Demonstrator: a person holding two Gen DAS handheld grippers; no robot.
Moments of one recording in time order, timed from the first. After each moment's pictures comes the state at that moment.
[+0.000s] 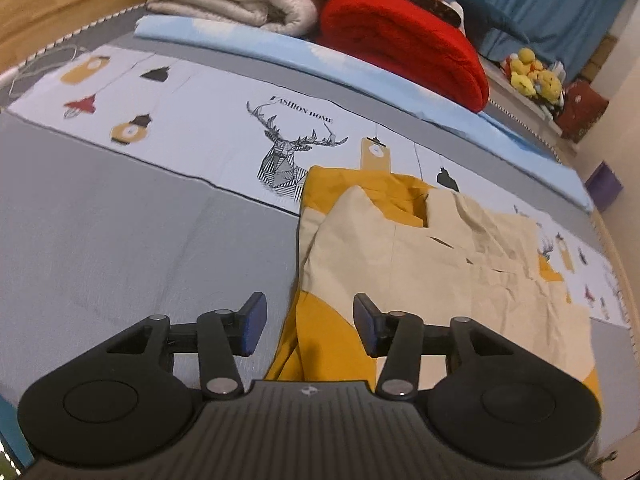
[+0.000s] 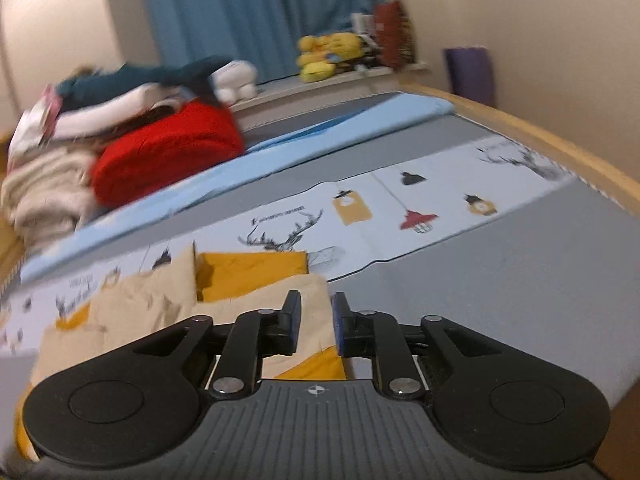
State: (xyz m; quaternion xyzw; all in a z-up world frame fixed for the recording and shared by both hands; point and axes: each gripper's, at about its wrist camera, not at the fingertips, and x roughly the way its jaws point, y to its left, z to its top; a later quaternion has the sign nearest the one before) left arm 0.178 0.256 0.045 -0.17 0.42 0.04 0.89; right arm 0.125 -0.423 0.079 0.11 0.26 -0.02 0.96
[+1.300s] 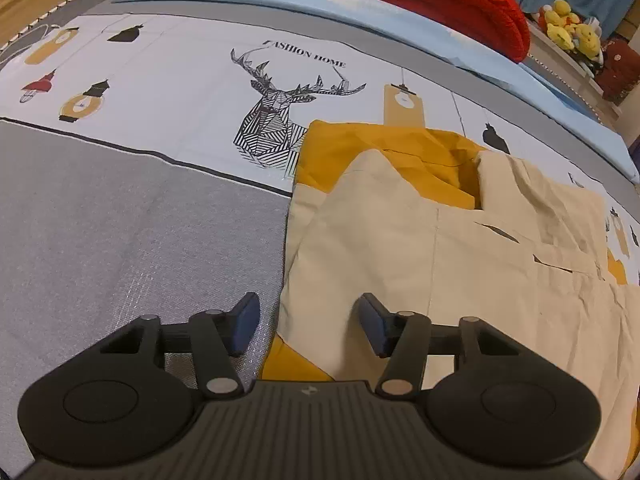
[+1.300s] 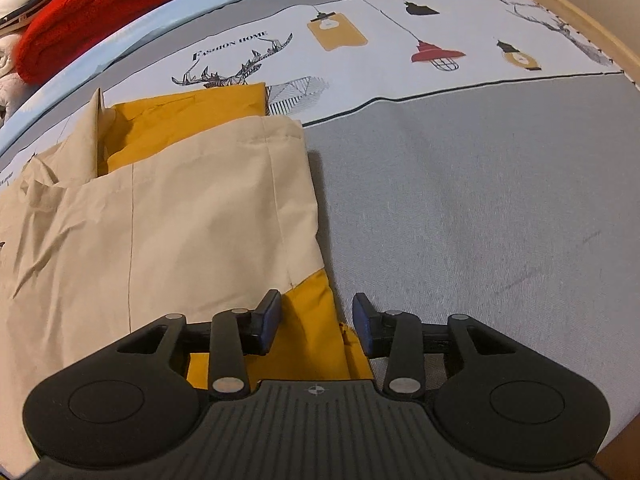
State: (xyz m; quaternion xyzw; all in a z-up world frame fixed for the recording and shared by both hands) left arm 0.279 0.228 -0.032 -0.14 0.49 0.07 0.86; right arm 0.249 -0.413 -0.036 0.12 0.48 -0.05 0.87
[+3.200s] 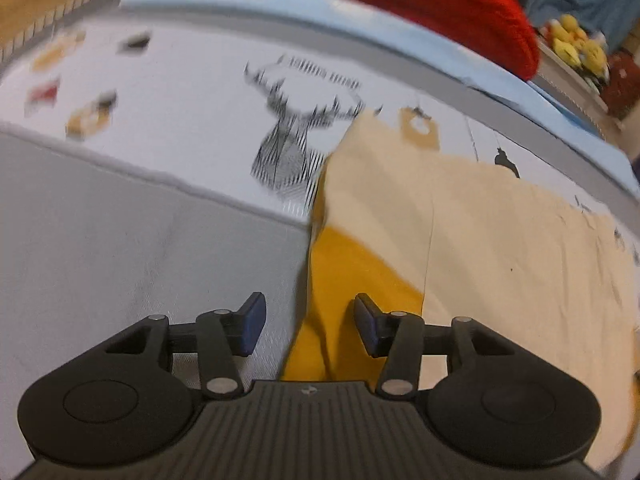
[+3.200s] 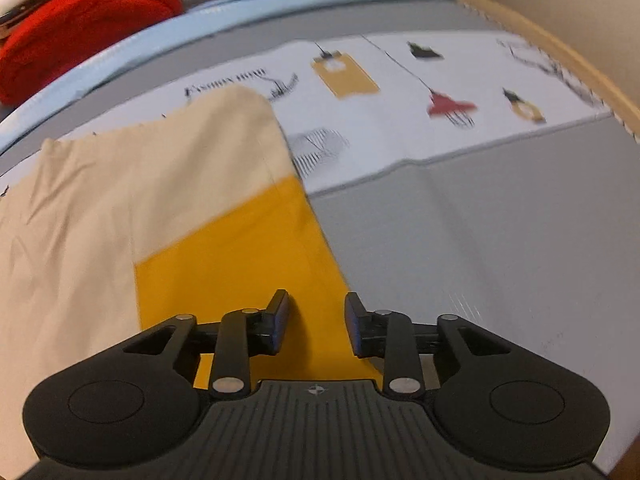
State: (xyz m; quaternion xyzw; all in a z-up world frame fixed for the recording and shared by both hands) left arm 0.301 0.262 -0.027 -0.17 0.49 0.07 0.85; right arm 0.307 -0.373 -0.022 0.10 0.45 -0.11 0.88
